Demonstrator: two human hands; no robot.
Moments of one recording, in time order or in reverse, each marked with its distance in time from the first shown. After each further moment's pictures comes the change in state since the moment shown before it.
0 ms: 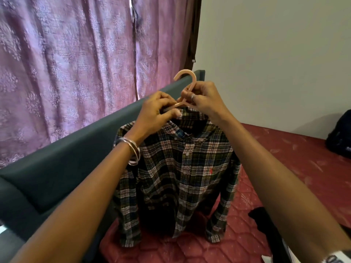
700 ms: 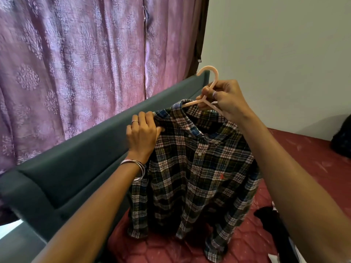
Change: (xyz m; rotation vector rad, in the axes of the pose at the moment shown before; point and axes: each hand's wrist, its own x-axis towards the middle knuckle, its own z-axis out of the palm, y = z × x) left_hand -0.071 -0.063 0.003 0.982 0.280 -0.154; right_hand -0.008 -0.013 0.001 0.195 0.065 0.189
